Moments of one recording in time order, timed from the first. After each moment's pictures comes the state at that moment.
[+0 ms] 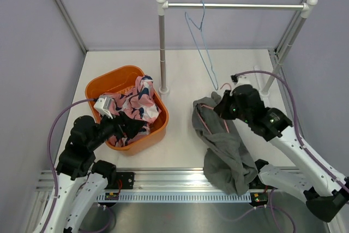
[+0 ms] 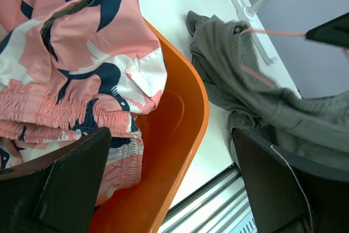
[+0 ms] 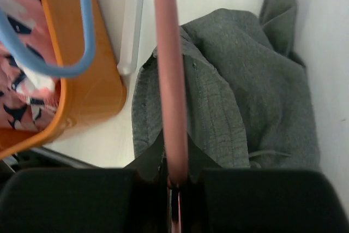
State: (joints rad) left arm -0.32 0.37 0.68 -0.59 0.34 -0.47; right arm 0.58 0.93 1.07 -0.74 0.09 0.58
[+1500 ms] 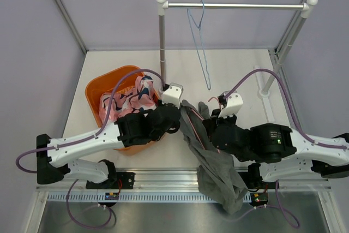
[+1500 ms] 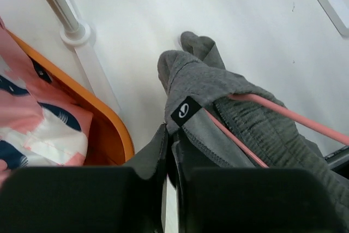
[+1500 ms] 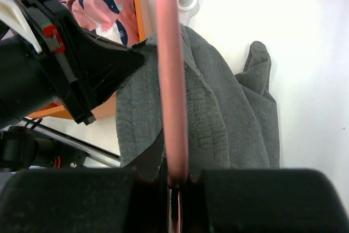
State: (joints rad) left arm -1.23 1.21 1.15 -0.56 -0.67 -0.54; right arm 1.53 1.05 1.35 -1.04 0.93 0.92
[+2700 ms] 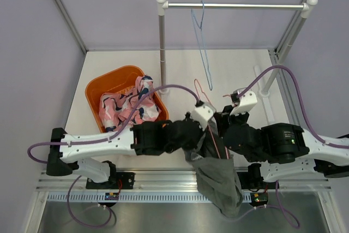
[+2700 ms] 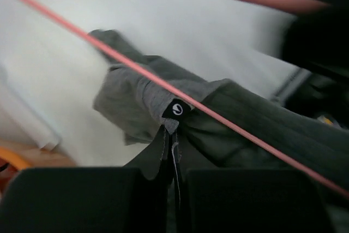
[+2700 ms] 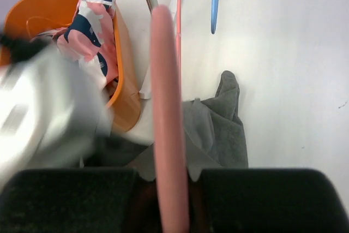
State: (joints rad) left arm -1.37 1.37 1.32 -0.53 -0.47 -0.38; right arm 1.55 0.97 1.38 -1.09 1.08 0.84
